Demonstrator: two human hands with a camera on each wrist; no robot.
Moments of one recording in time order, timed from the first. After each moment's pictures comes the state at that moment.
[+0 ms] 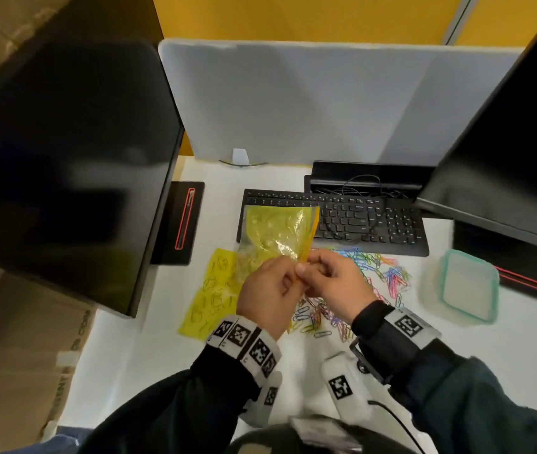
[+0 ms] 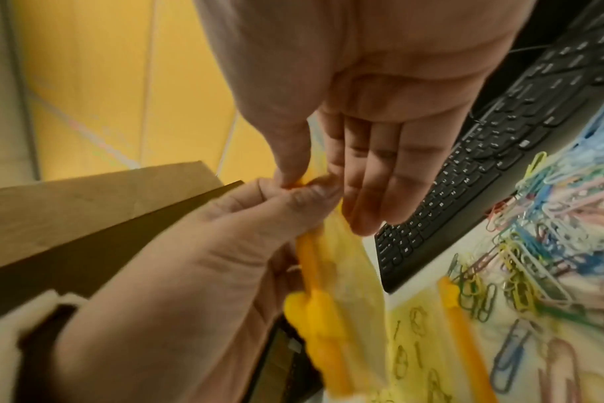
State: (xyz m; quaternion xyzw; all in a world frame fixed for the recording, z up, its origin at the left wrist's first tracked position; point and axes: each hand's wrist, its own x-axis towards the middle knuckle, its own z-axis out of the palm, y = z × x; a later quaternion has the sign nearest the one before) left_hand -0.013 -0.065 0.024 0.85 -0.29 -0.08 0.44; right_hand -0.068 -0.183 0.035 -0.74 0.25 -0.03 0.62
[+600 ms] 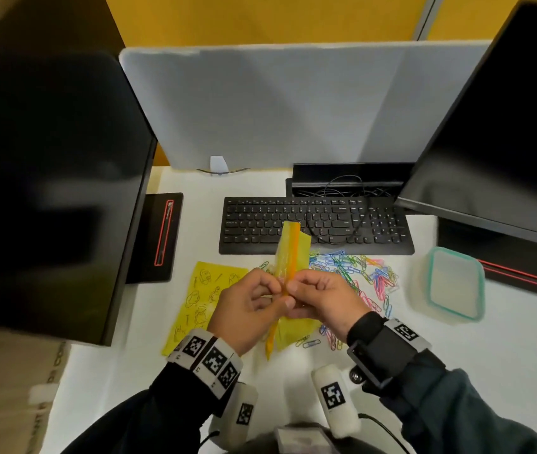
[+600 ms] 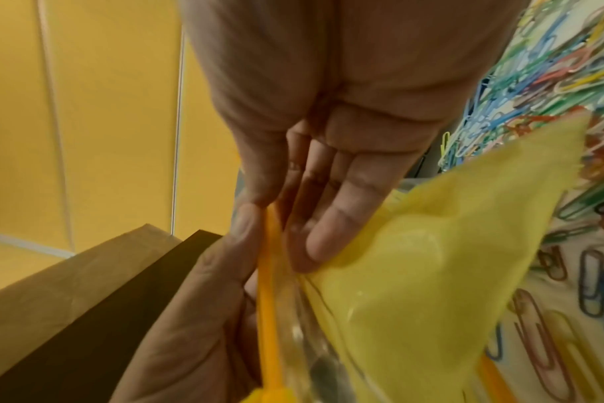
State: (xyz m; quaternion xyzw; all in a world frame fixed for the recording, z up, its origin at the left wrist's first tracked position) left_hand -0.003 -0.062 0.018 0.72 -0.19 -0.30 0.59; right_hand -0.073 -0.199 0.018 -0.56 0.25 0.03 0.79
